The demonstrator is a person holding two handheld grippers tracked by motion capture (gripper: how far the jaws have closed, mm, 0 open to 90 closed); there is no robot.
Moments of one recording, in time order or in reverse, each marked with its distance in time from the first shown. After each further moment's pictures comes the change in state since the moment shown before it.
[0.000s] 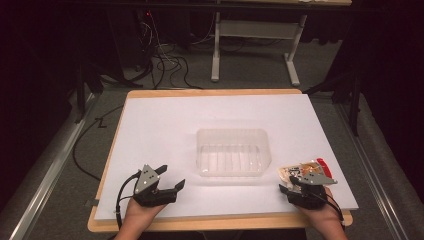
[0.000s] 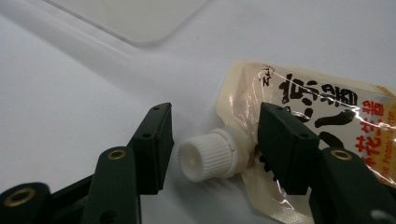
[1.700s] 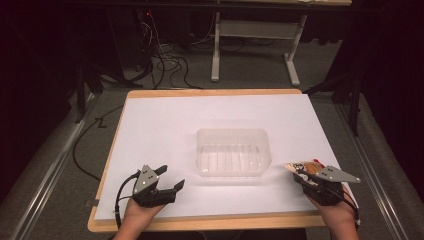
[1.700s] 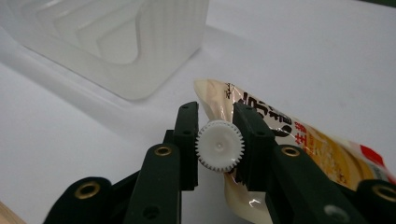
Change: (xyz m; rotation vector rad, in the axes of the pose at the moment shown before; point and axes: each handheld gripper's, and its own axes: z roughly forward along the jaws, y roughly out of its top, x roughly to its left) left arm 0.001 0.000 -0.001 0.001 -0.013 0.005; right arm -0.013 0.022 -0.043 -0.123 -0.043 0.014
